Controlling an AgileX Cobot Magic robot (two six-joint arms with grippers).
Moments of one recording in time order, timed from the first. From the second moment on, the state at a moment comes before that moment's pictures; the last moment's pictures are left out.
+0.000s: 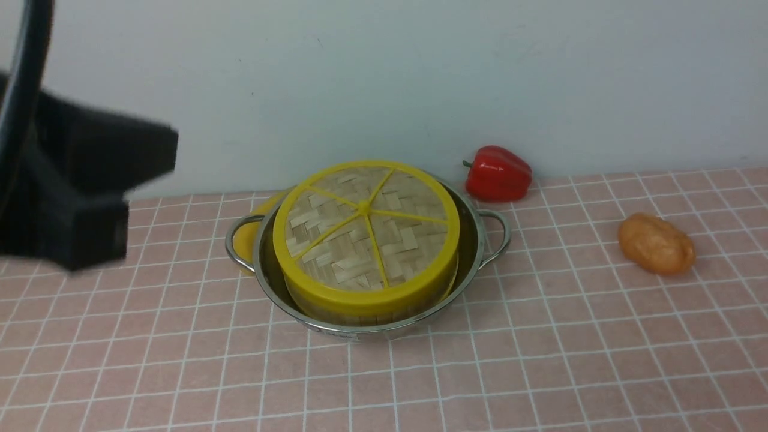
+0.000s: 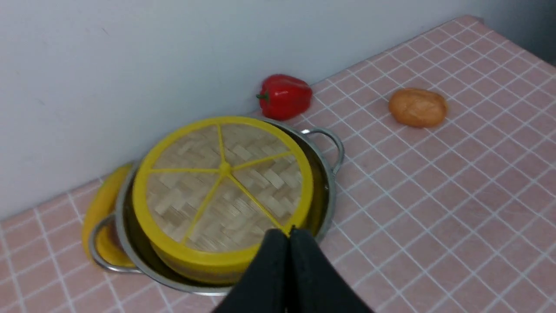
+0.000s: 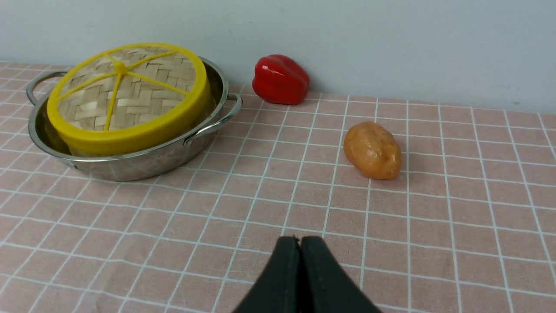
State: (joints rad) right arm 0.48 0.05 -0.61 -0.21 1.09 0.35; left arm -0.46 0.84 -1.10 -0.14 0.87 0.10
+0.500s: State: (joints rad) right arm 0.48 0.05 -0.61 -0.20 1.09 0.35; left arm -0.46 0.33 -0.65 -0.18 0.92 0.09
